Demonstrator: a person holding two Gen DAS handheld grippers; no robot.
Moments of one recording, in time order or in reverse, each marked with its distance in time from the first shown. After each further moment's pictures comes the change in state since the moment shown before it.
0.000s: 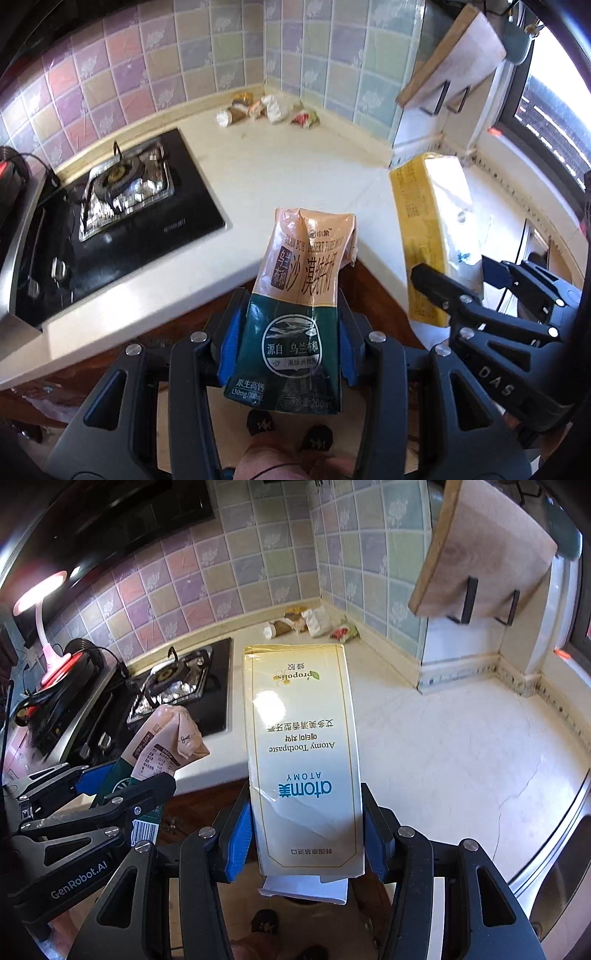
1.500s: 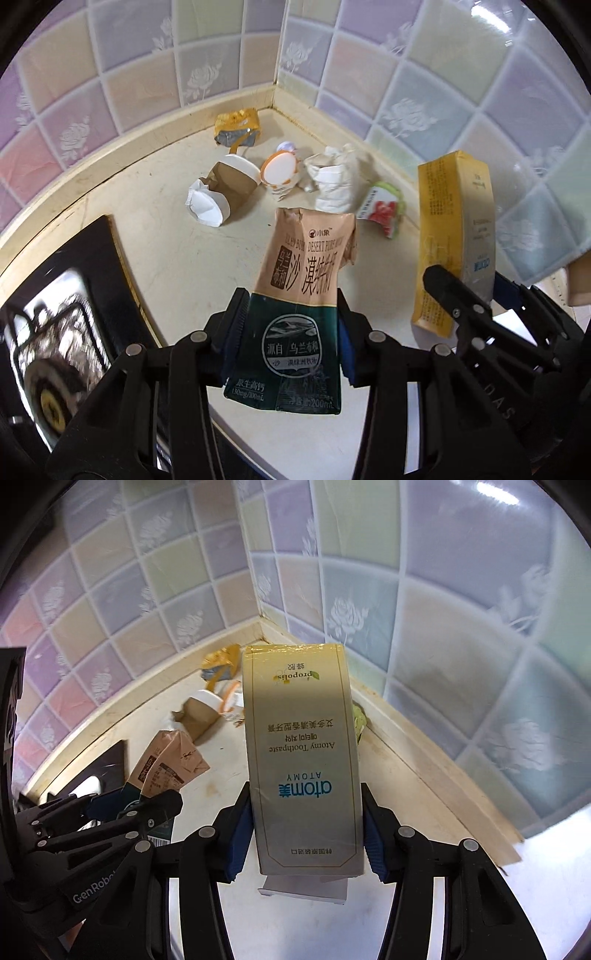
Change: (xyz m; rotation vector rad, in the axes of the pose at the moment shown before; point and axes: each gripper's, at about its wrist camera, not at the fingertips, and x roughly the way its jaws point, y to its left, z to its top) left arm 0.307 0.131 0.362 0.033 0.112 -0.161; right arm 0.343 -0.011 0.337 0.204 0.041 -0.207
